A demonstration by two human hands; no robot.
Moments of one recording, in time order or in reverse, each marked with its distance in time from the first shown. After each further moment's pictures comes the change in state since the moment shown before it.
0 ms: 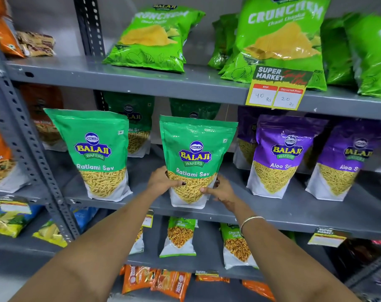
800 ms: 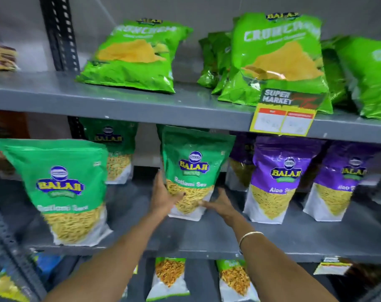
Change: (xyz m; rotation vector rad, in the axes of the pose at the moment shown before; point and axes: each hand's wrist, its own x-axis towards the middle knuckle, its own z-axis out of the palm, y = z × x) left_hand 0.062 0.010 0.037 -0.180 0.082 0.203; right_hand 0.079 0.005 -0.013 0.028 0.128 0.082
